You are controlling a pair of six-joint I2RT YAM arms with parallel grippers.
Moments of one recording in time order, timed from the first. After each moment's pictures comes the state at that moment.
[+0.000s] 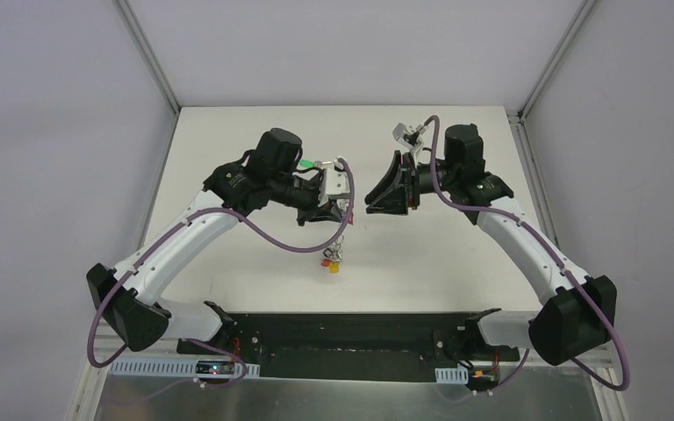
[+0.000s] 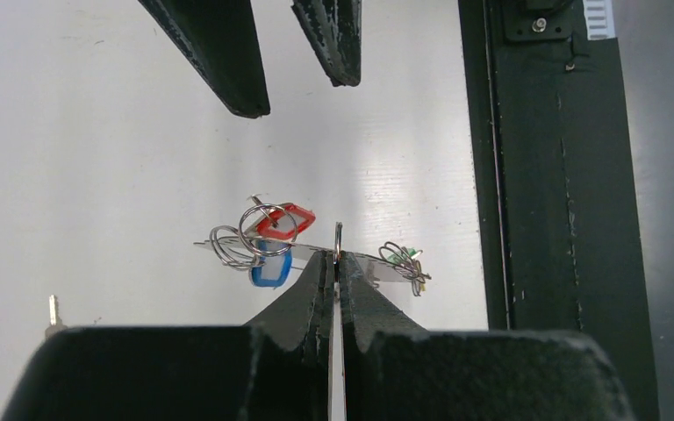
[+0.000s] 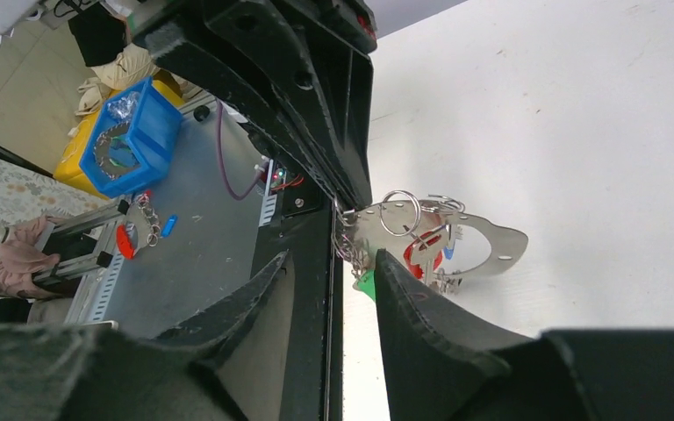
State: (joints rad) left arm -0.67 1.32 1.37 -0.75 0.71 0.59; right arm 0.41 1.29 1.12 -0.19 -1.26 0.10
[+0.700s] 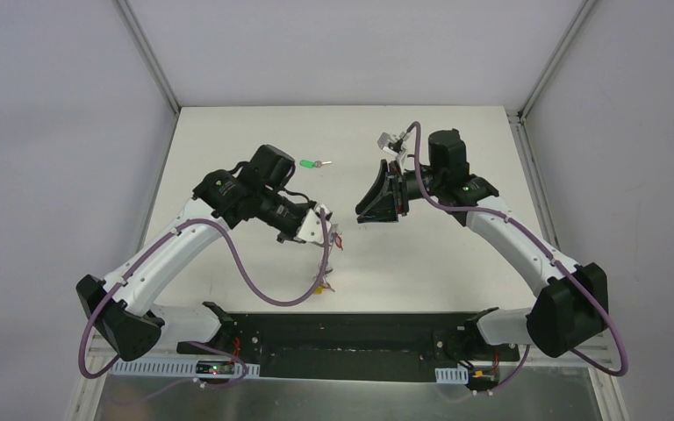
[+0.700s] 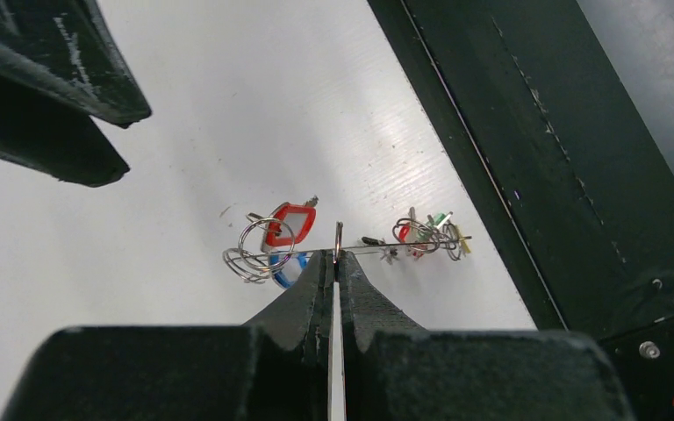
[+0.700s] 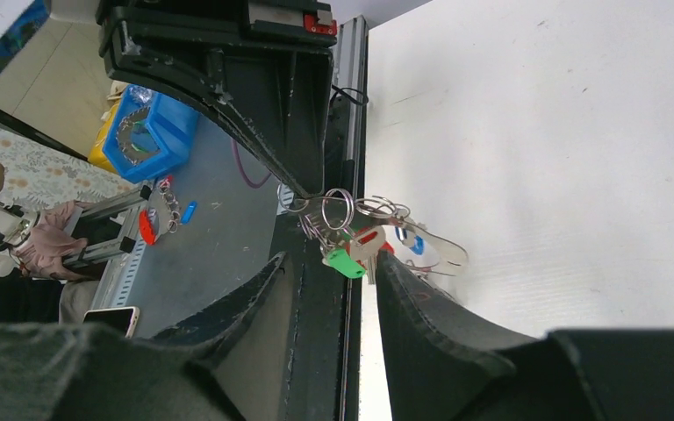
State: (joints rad) left arm -0.68 1.24 1.33 -1.02 0.82 1.11; right arm 0.48 1.34 1.08 -0.16 -1.25 0.12
